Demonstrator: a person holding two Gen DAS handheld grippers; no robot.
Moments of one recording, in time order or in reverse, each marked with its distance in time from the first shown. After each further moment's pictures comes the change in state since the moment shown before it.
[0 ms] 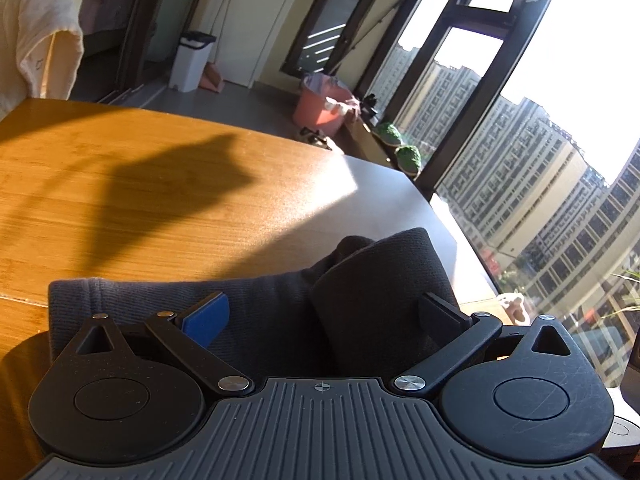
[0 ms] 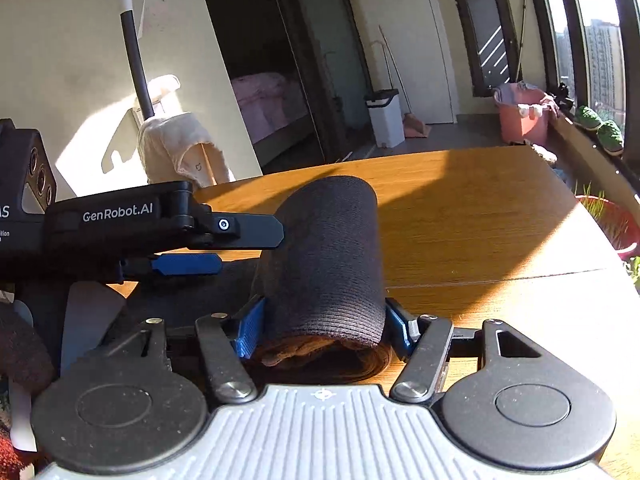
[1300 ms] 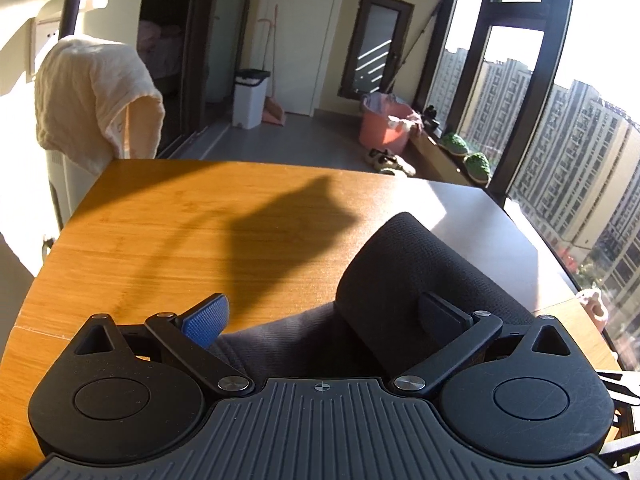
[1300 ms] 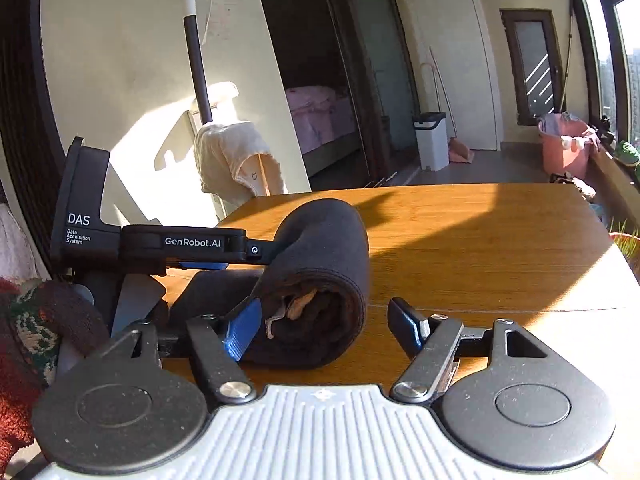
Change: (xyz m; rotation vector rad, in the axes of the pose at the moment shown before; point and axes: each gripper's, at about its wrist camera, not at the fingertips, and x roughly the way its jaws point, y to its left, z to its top) left arm -0.037 0.025 0.013 0.089 -0.062 0.237; right arm -0.022 0.012 0.007 -0.012 -0.067 0.144
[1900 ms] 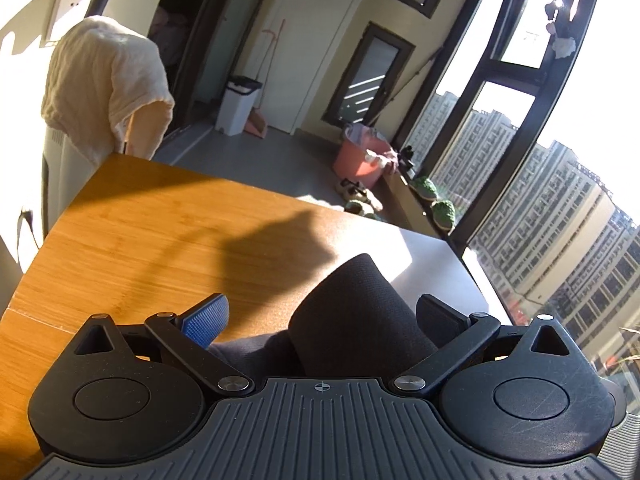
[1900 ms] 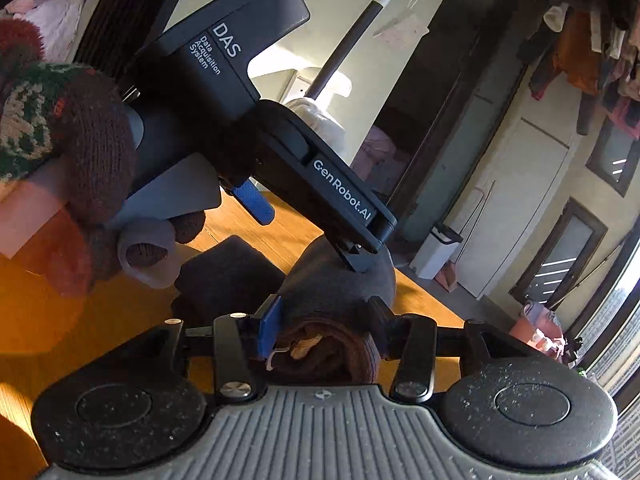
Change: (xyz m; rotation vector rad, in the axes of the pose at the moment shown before) left arm -0.031 0.018 0.021 -0.098 -0.061 -0.098; right arm 0.037 0.111 -0.026 -0.724 -0.057 -0.112
